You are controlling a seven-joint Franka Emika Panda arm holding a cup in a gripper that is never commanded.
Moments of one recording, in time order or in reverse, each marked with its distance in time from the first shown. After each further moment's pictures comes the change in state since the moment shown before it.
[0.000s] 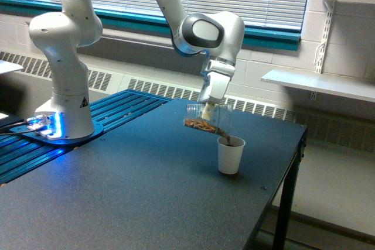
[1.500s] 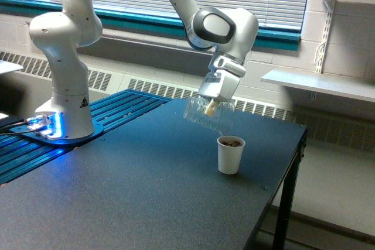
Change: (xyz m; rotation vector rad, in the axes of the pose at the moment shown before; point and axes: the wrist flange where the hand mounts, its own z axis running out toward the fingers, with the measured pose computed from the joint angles) arm 0.014 -0.001 -0.012 -0.039 -0.133 -0.147
